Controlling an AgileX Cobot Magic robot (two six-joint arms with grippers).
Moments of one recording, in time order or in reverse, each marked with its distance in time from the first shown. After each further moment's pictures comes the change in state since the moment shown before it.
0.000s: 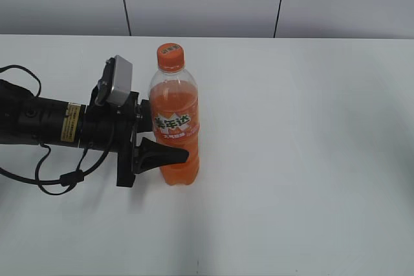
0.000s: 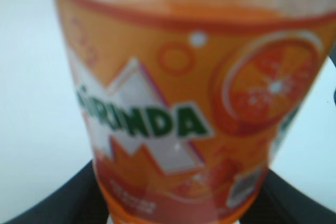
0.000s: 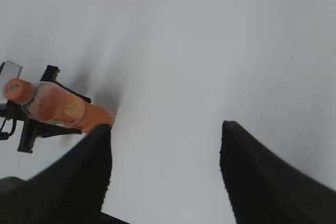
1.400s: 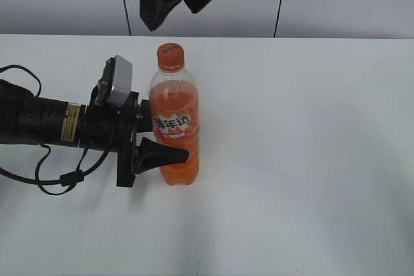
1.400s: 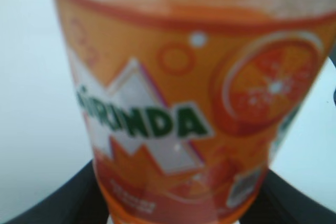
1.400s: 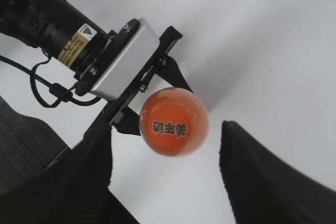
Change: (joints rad) left arm 0.000 0.000 0.000 0.000 0.000 0.000; right arm 0.711 0.640 -0.421 -0.271 -0.001 0.158
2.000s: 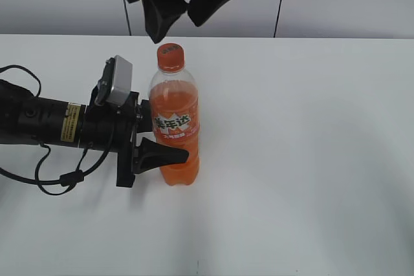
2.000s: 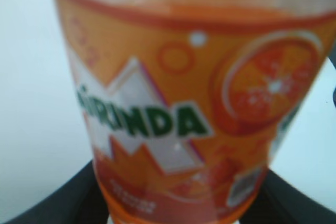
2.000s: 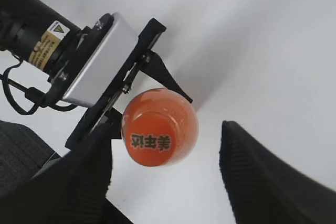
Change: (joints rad) left arm 0.000 0.000 0.000 0.002 -0.002 0.000; right arm 0.000 0.049 -0.003 -0.043 0.000 0.049
